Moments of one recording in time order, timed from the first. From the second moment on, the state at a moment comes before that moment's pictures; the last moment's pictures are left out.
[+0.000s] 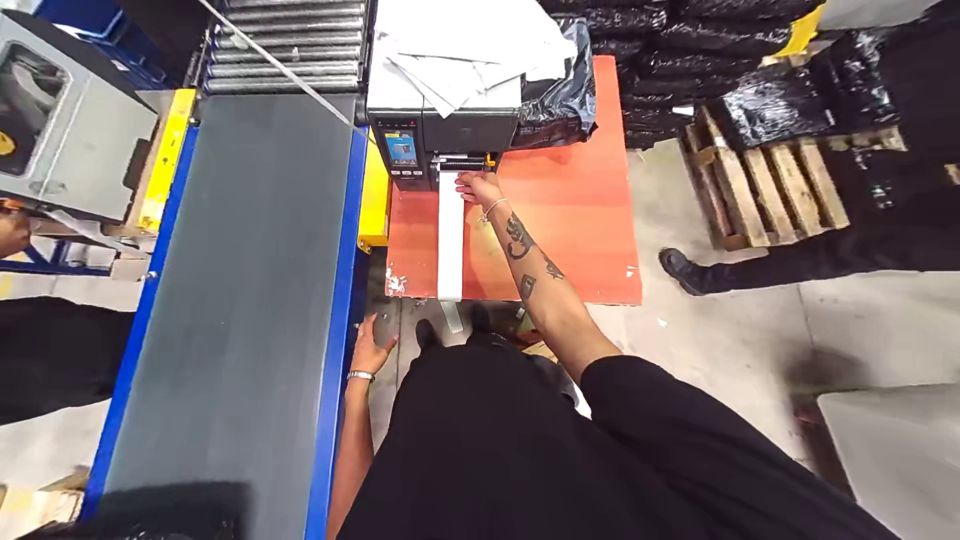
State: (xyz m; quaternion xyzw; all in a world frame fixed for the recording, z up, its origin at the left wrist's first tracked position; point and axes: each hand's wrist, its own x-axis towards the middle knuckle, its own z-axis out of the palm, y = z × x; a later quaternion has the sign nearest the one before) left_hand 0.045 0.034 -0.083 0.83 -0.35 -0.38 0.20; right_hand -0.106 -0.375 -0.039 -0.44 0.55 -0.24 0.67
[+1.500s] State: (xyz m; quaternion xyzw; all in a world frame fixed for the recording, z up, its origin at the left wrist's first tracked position) left_hand 0.007 -0.071 -0.081 0.82 -0.37 -0.39 0.20; right_hand -0.108 -0.366 -0.023 -0.53 0.56 -0.34 0.54
